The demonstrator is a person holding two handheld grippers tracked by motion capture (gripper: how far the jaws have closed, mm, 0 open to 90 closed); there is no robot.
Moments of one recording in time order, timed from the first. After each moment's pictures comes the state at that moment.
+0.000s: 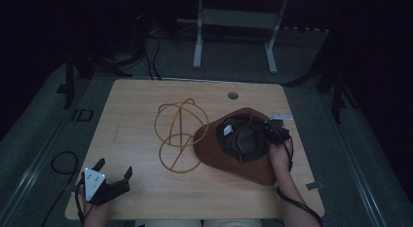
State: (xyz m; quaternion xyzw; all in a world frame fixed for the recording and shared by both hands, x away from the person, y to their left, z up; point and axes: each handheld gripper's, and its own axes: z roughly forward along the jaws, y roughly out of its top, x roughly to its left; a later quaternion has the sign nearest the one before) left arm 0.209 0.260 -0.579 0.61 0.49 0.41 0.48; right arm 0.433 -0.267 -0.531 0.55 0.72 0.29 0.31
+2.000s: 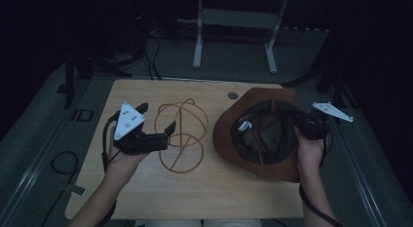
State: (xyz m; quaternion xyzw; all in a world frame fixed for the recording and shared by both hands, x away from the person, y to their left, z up) left arm 0.262 0.143 -0.367 0.69 0.36 0.34 0.53; right arm 0.361 -0.316 -0.407 0.52 0.62 0.48 0.33
